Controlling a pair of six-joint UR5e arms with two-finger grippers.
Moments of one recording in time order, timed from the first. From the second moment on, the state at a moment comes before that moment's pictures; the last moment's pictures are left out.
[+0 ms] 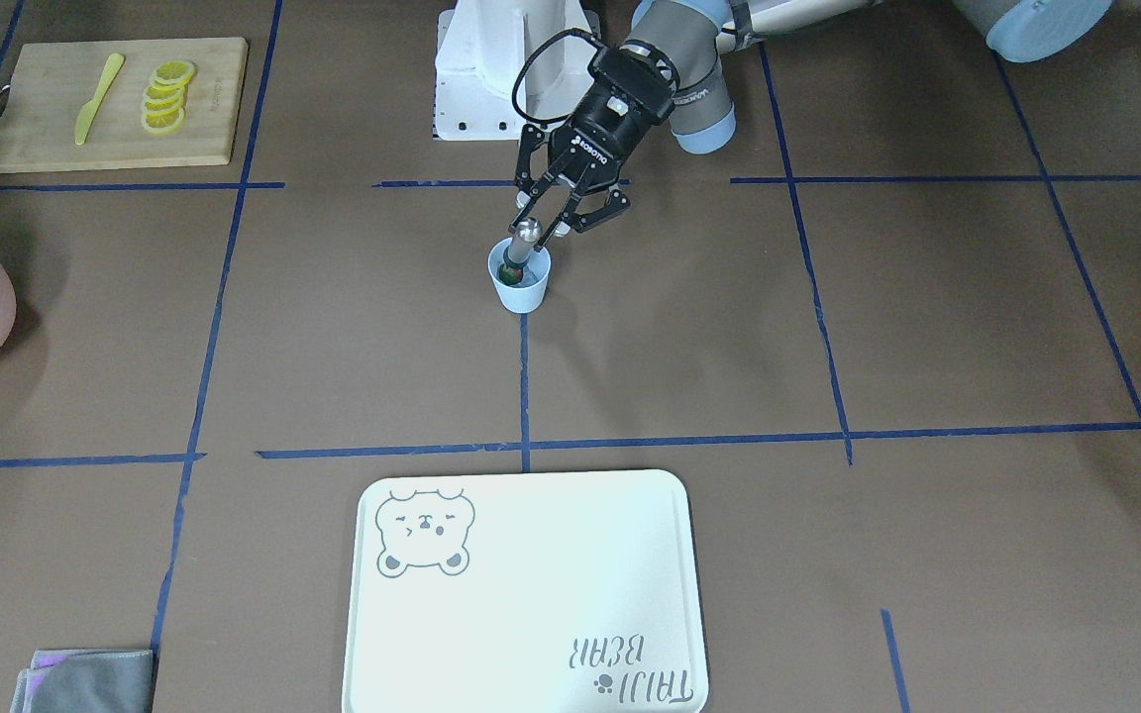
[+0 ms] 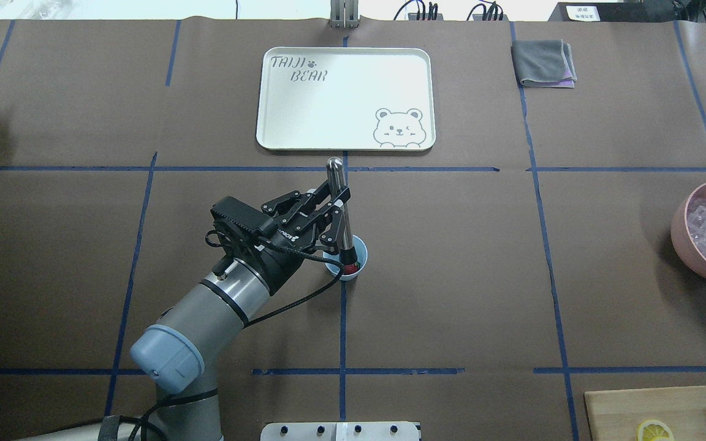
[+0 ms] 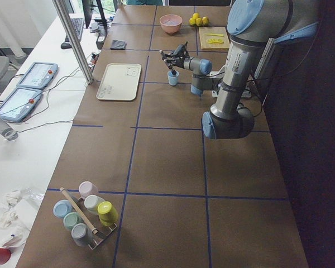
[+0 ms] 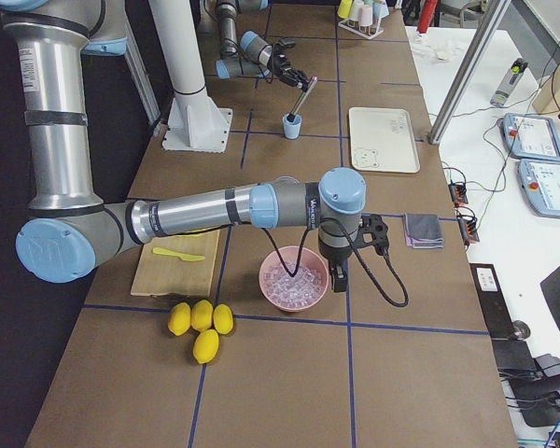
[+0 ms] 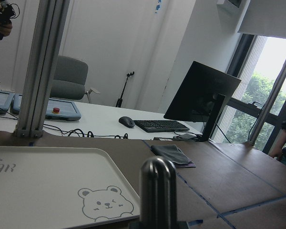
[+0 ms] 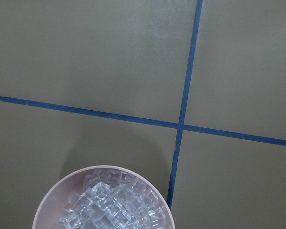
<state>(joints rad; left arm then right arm) -0.24 -2.11 -1.61 -2.96 -0.90 -0.71 1.58 -1.53 1.76 -1.70 2.36 -0.09</state>
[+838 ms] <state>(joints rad) -0.62 -2.00 -1.75 -2.72 -1.37 -0.92 1.58 -1.53 1.76 -1.70 2.35 -0.09</state>
